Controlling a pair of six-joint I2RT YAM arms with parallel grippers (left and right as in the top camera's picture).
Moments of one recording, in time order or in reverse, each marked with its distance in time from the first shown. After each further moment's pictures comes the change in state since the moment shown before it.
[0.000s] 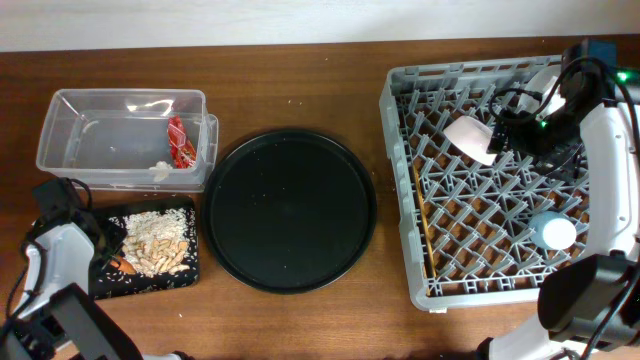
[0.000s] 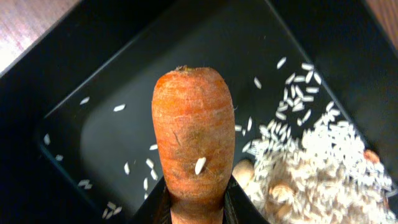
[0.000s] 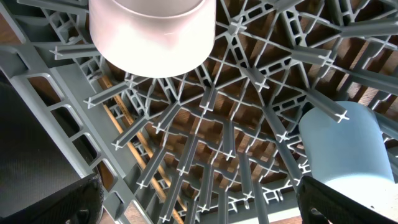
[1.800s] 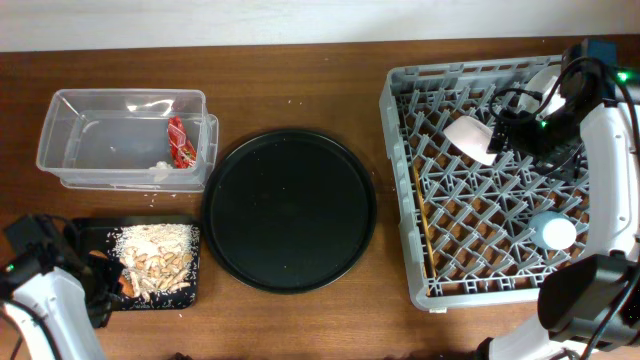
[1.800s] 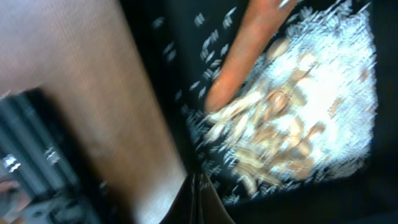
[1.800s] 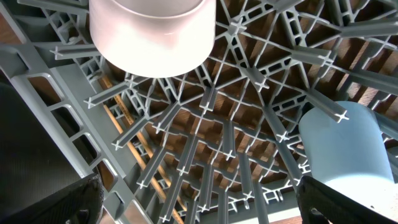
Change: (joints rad) left arm 0.114 -0.351 0.013 -0.546 0.116 -0.162; right arm 0.000 0.000 0.000 0.000 0.000 -0.001
